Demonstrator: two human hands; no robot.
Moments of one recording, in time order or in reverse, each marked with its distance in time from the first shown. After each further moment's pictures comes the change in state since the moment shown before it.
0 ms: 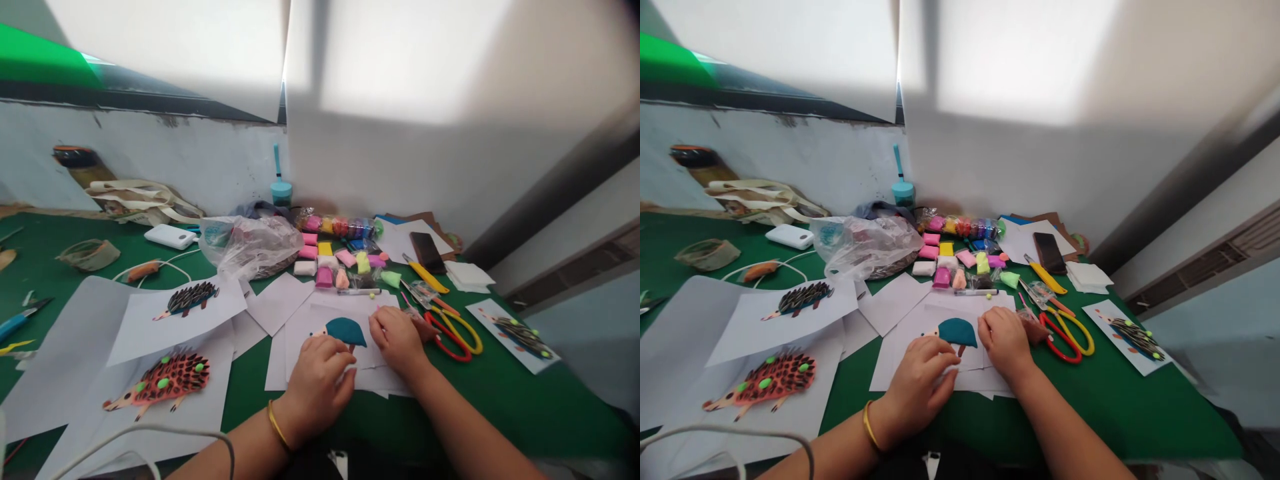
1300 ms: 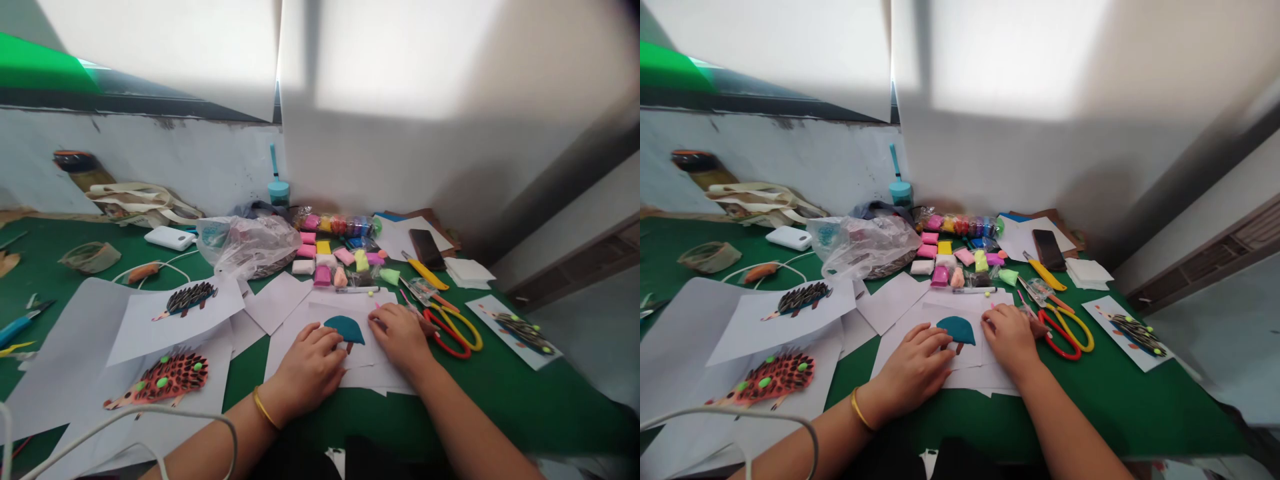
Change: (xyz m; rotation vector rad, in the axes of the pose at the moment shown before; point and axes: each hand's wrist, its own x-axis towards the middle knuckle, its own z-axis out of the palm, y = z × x) left_hand 0.006 -0.024 -0.011 0.270 -0.255 0.168; right_hand -0.007 0.015 0.003 -0.057 -0.054 0.073
